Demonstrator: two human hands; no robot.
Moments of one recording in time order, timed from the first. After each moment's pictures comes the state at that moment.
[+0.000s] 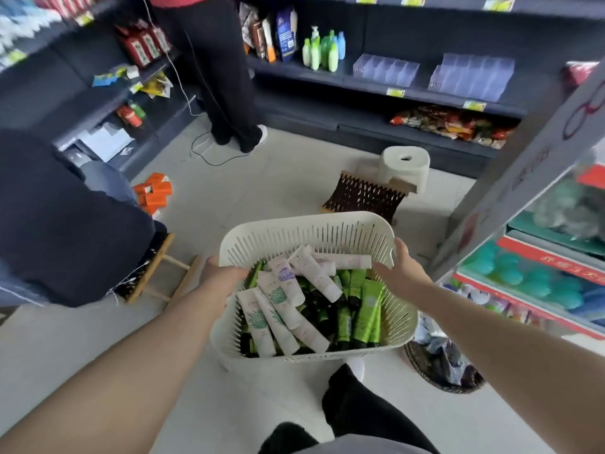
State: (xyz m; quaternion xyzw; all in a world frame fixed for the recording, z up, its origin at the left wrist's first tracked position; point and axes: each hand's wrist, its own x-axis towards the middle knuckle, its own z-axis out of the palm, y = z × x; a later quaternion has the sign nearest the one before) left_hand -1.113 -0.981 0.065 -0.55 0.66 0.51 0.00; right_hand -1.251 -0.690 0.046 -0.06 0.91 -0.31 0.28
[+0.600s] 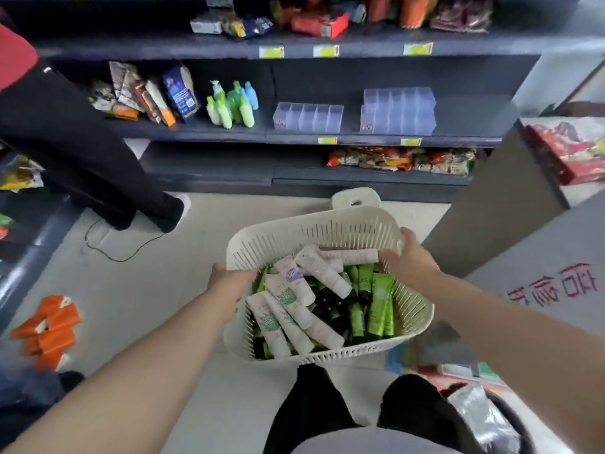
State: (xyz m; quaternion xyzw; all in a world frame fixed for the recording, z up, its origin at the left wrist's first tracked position) left_hand -1.568 -1.087 0.055 -0.45 0.71 0.54 0.11; right_hand -1.614 -0.778 0.065 0.14 0.92 -0.31 0.19
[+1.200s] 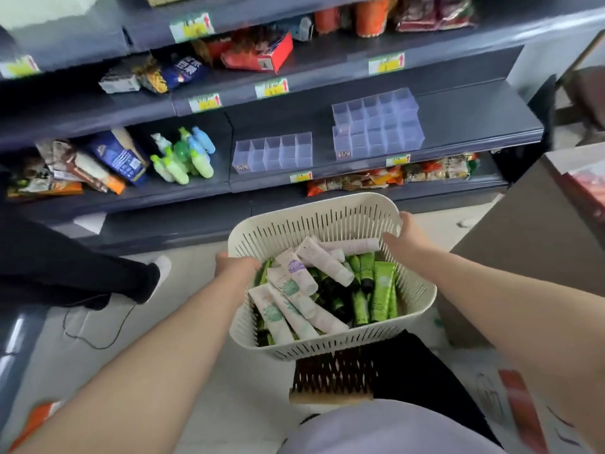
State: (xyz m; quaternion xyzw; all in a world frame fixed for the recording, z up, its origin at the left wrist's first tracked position) left_hand -1.903 -1.034 0.048 -0.44 0.76 0.45 0.14; right_hand -1.909 -0.734 0.023 0.22 0.87 -0.41 0.16
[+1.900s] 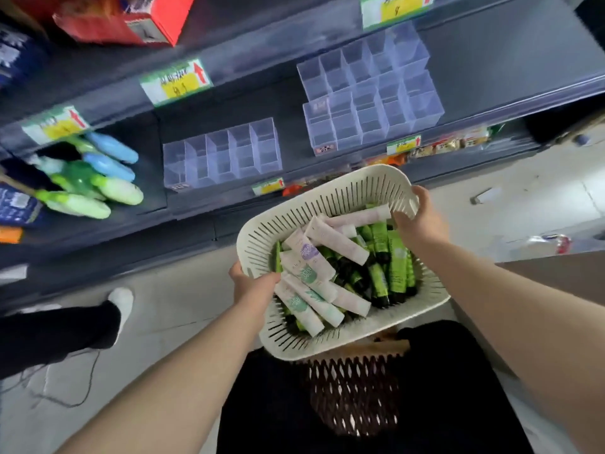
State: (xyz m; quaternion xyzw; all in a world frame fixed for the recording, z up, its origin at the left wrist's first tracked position) left_hand -2.130 -0.957 -0.104 -0.44 0.75 0.45 0.22; right_hand -2.145 -0.679 -0.126 0.34 0.84 -0.41 0.13
